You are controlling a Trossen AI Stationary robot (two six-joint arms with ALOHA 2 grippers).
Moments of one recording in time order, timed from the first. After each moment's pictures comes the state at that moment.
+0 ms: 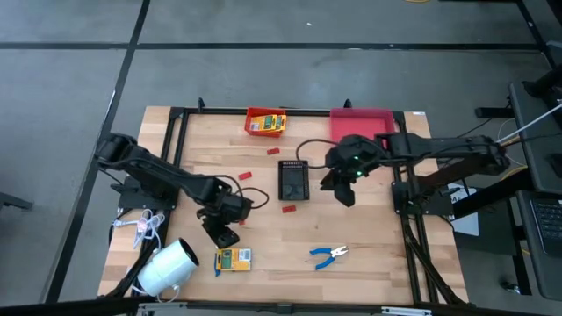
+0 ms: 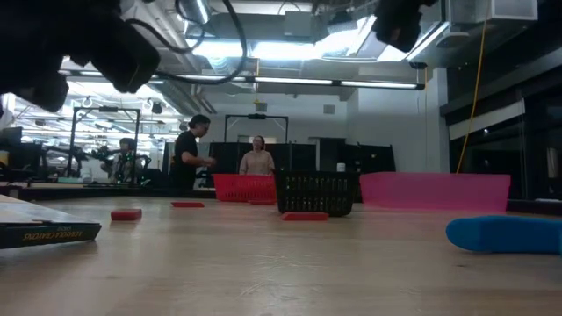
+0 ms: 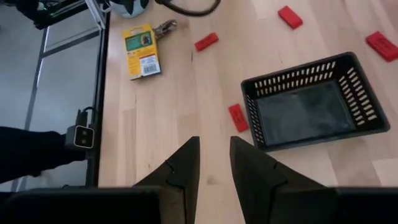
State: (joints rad) left arm -0.29 1.51 0.95 -0.77 0.61 -1.07; right arm 0.04 1.27 1.22 -0.76 -0.20 0.33
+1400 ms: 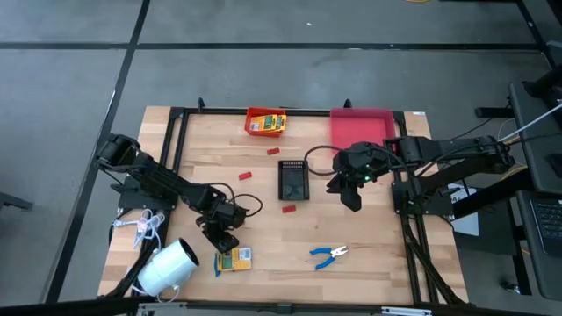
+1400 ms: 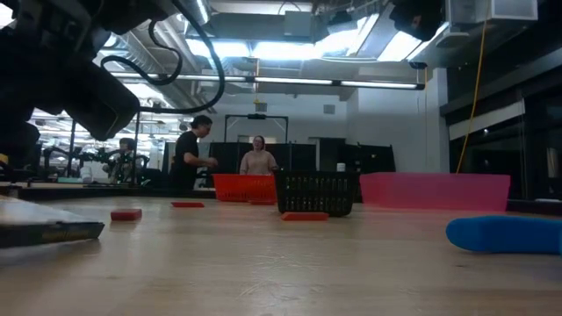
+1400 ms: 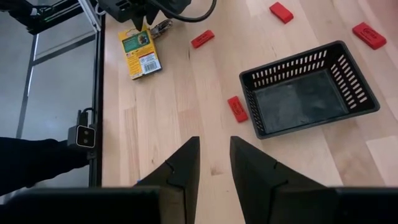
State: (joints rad) left arm -0.36 1.52 0.74 -0.43 0.55 -1.25; right arm 0.12 1.21 1.21 -0.81 -0.10 0.42
